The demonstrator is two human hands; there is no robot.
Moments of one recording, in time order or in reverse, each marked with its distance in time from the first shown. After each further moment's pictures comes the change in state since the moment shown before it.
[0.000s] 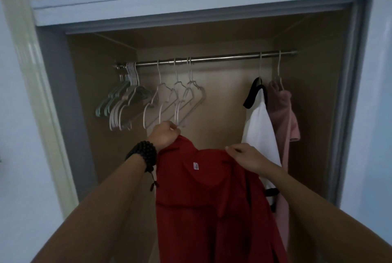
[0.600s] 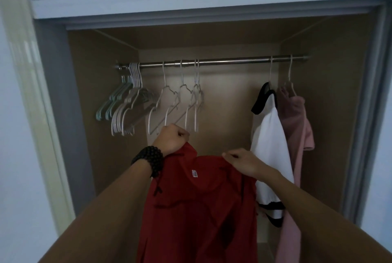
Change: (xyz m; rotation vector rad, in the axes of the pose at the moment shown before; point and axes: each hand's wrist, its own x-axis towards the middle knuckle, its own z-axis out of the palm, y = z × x) left_hand 0.035 -0.014 0.002 0.103 -0.003 0.270; right_hand 0.049 -0.004 0.024 -0.072 -0.056 -0.019
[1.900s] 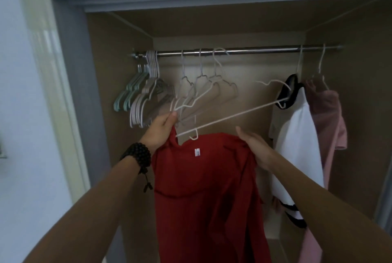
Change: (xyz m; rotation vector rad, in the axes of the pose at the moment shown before) left_hand 0.003 -0.094 -0.034 -0.440 0.130 0.098; right_hand 0.053 -0.021 0.029 0.706 0.127 0.112
